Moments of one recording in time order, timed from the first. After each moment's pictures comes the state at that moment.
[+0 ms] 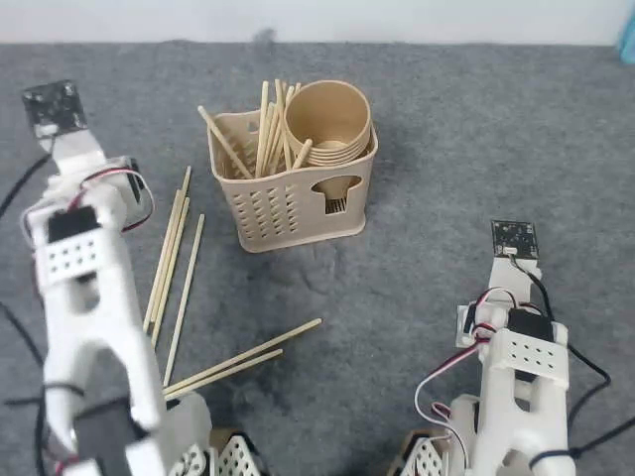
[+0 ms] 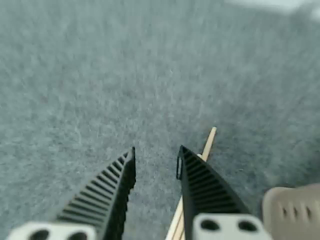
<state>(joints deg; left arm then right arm) -26.5 -12.9 32.1 40.4 2.7 11.0 -46.6 74.1 54.6 9.7</state>
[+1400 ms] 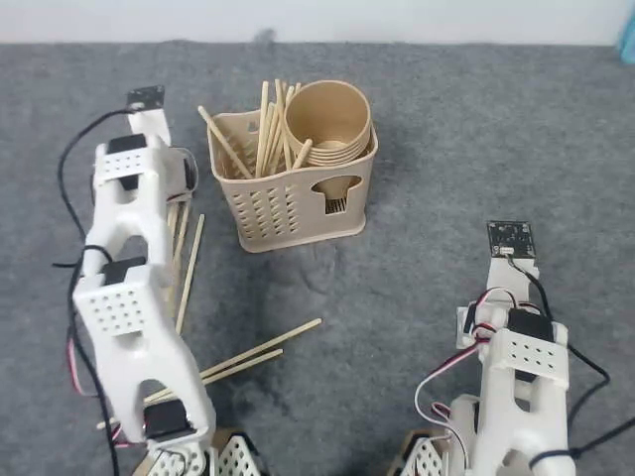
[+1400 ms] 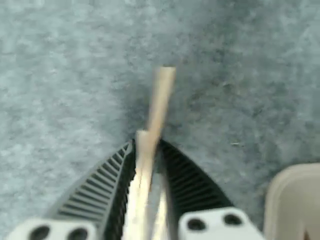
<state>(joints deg) -19.6 40.3 -15.9 66.5 2.7 11.0 -46.6 74.1 54.6 12.1</state>
